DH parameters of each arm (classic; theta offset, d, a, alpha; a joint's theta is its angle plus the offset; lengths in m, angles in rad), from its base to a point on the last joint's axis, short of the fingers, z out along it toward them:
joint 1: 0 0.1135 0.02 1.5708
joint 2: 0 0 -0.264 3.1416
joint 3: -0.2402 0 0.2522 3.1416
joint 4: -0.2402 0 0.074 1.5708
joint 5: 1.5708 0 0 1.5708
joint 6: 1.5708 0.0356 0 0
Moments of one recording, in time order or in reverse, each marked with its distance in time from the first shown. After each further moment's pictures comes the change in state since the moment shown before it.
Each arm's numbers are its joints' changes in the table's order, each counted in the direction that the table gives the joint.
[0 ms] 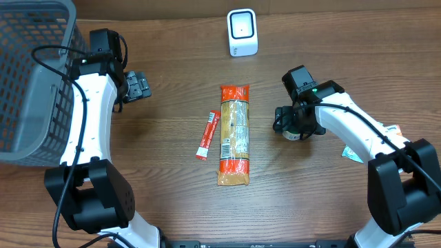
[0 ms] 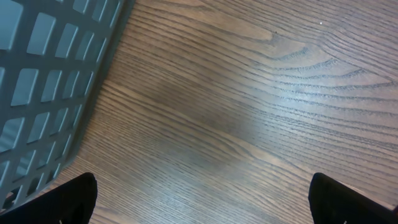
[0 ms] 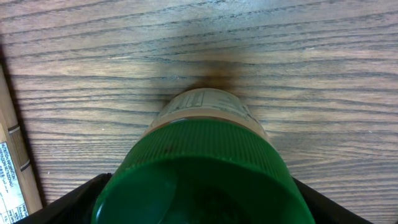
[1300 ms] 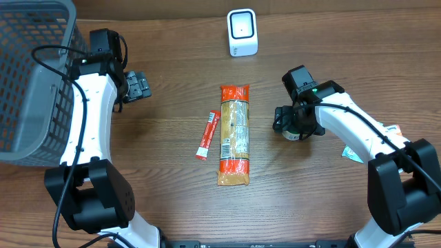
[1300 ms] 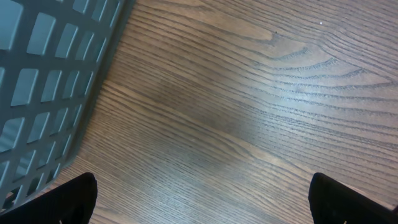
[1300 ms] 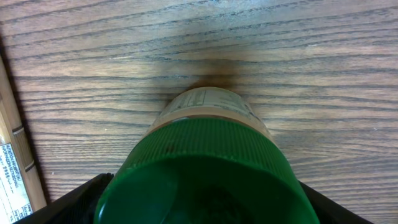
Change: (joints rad) left arm 0.000 0.000 0.000 0.000 0.000 0.000; right arm 0.000 0.000 0.000 0.000 -0.009 0.019
